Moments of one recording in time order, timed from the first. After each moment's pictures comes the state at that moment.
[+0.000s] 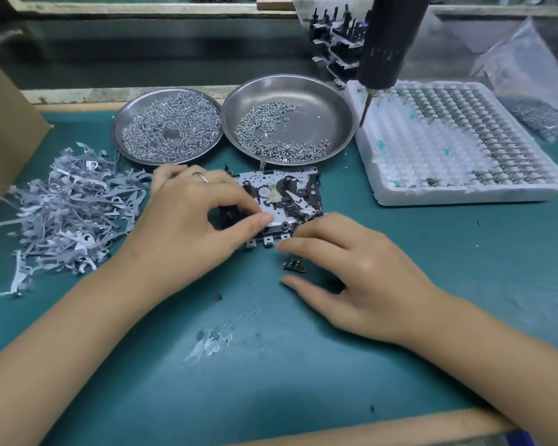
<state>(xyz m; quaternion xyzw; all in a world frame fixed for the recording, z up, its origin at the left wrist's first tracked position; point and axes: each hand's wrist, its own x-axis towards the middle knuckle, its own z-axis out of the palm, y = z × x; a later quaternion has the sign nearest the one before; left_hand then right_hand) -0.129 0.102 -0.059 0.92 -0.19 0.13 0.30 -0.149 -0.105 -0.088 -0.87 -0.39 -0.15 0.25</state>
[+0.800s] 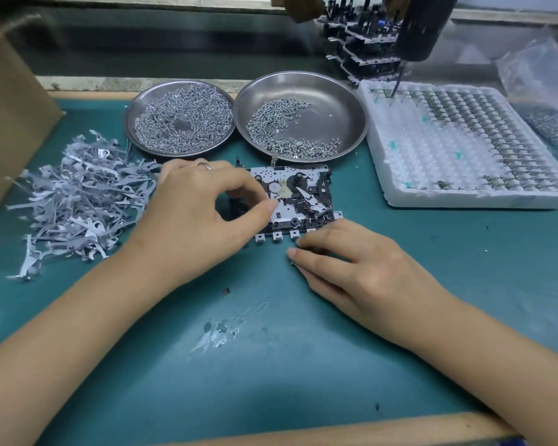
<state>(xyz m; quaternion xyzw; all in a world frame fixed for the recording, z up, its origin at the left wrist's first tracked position) -0.134 0.100 -0.057 0.91 -0.15 0.13 0.36 -0.149 -0.102 -0.090 -0.86 -0.44 -0.18 0.20</state>
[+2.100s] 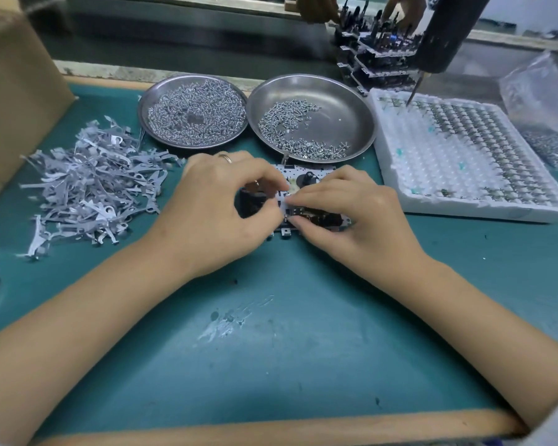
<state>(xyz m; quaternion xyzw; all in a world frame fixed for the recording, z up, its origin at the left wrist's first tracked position) -0.136 0.098 -0.057 0.91 -0.16 0.13 0.36 -0.114 -0.085 -0.080 -0.85 -0.37 -0.20 0.31</state>
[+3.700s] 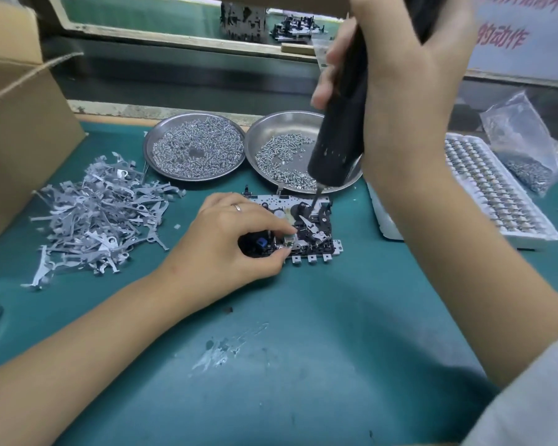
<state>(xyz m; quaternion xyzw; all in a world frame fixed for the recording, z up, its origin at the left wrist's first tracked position) -0.129 0.097 -0.077 0.88 -0.23 0.17 0.38 -0.089 -0.048 0.017 -0.62 -0.22 -0.26 0.70</state>
